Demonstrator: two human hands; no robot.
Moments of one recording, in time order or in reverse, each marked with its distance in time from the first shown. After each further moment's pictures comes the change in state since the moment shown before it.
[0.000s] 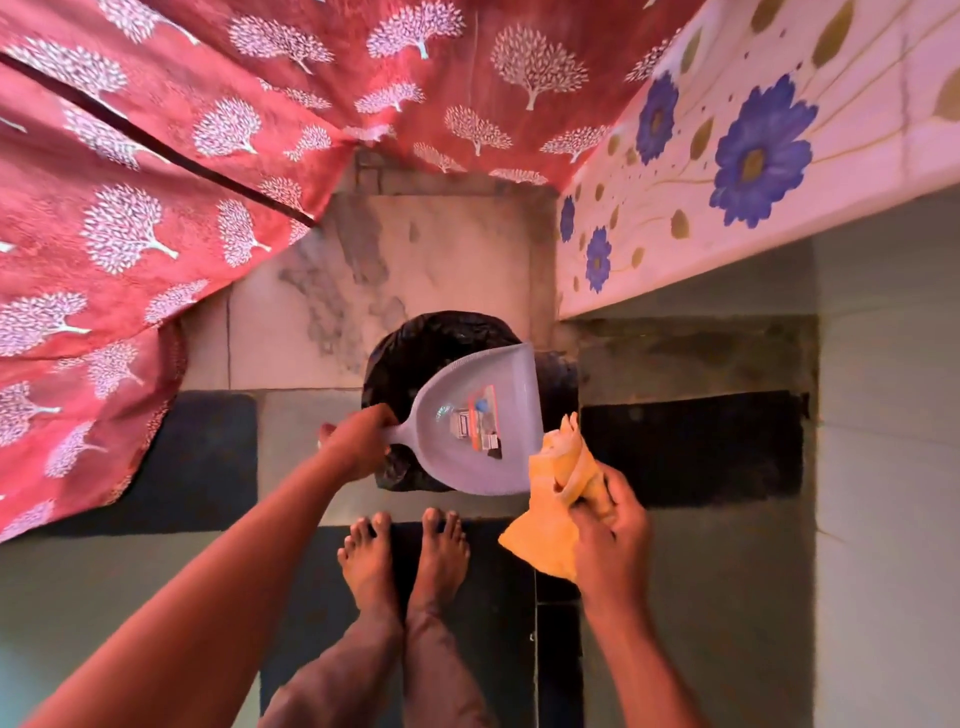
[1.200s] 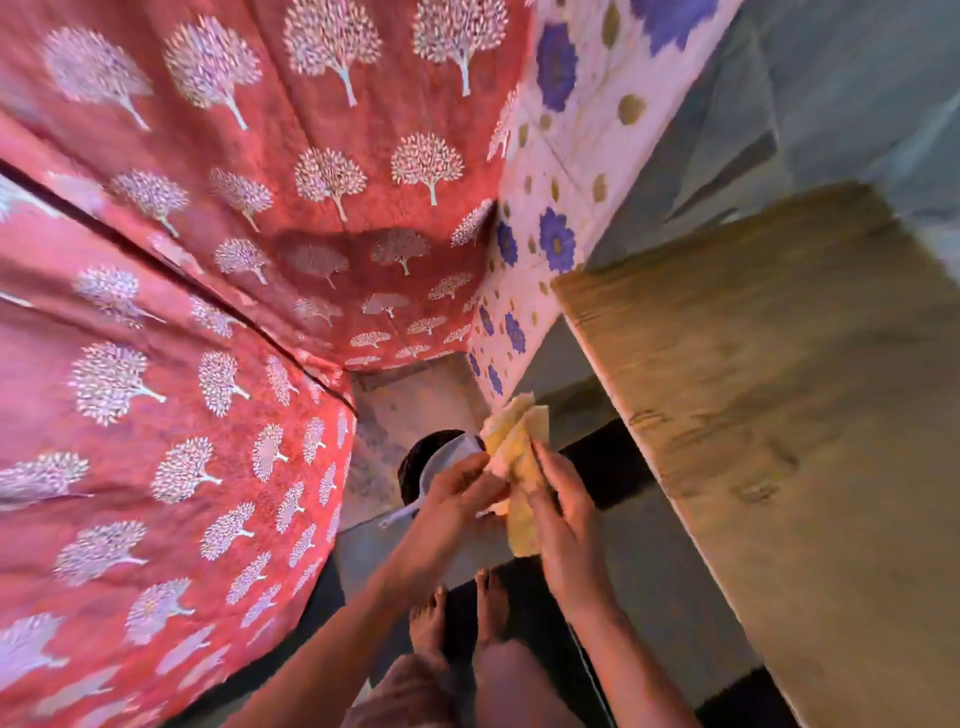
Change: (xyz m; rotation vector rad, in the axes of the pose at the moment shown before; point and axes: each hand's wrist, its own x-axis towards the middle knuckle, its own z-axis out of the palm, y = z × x) left_hand -0.523 0.146 -0.229 -1.100 -0.312 0.593; right_hand -0.337 -0.281 -0.104 0.315 0.073 -0.410
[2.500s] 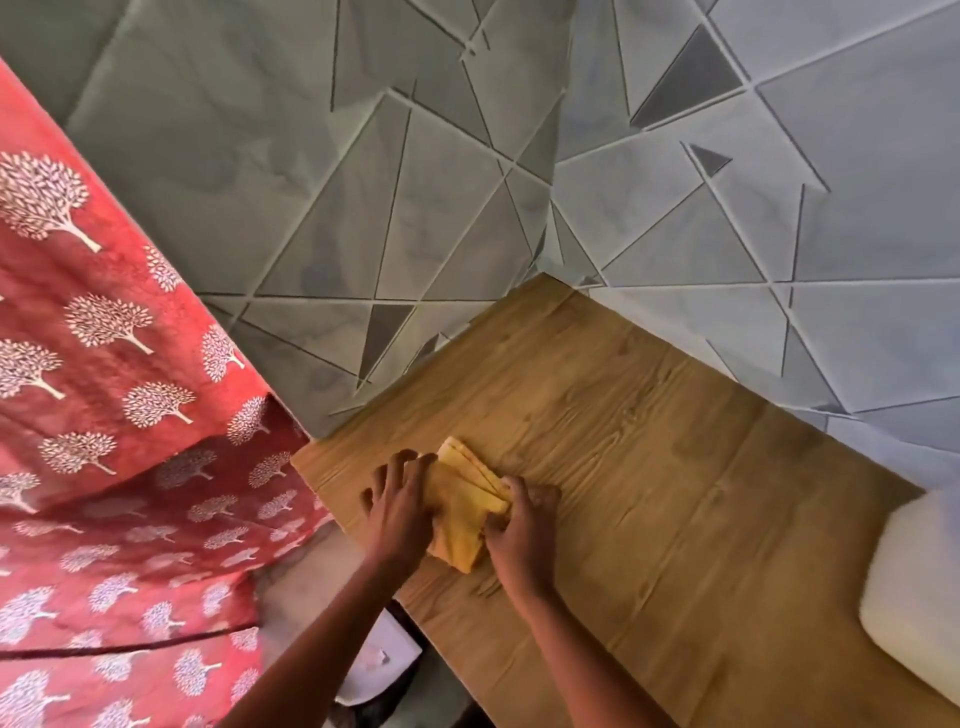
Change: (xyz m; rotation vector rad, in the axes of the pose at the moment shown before) left_hand 0.161 0.019 0.265 1.610 0.201 0.540; right_hand 0.105 0.016 -0.275 -0.526 0.459 0.145
